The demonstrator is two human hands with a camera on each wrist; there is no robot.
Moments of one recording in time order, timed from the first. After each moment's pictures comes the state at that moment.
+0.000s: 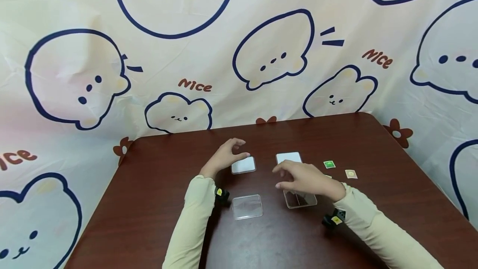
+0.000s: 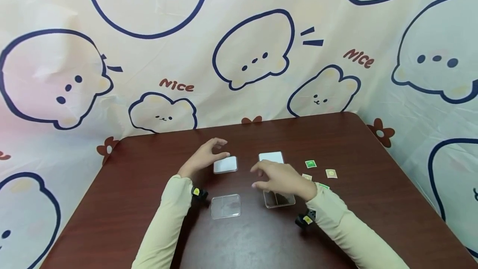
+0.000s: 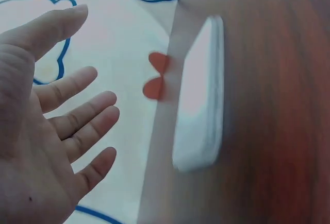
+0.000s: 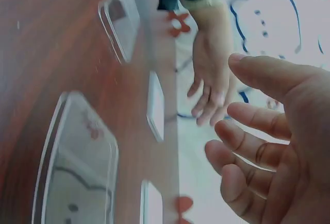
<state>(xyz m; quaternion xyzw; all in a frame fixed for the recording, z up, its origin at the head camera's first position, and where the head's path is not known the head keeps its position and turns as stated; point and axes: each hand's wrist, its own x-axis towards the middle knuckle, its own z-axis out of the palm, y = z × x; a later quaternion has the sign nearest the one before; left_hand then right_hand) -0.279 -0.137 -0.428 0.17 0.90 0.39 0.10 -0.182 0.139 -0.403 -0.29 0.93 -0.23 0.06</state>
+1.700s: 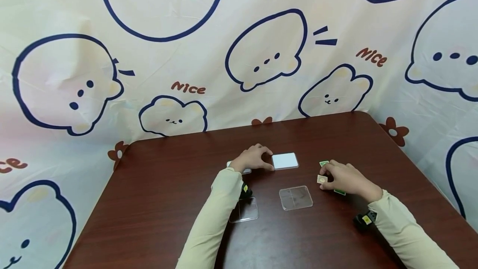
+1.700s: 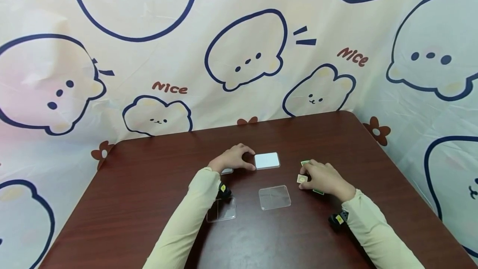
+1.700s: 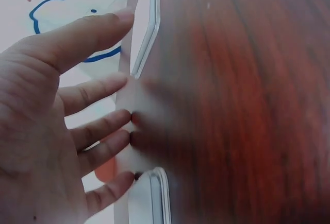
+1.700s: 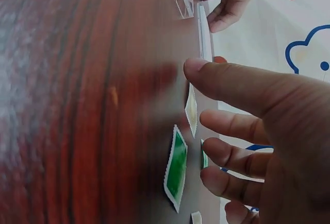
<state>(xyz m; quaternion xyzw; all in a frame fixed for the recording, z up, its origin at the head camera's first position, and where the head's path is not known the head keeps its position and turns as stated) -0.297 -0.045 -0.443 0.26 0.92 0.21 0.19 -0.194 0.261 -0.450 -0.18 0.97 -0.15 0.03</state>
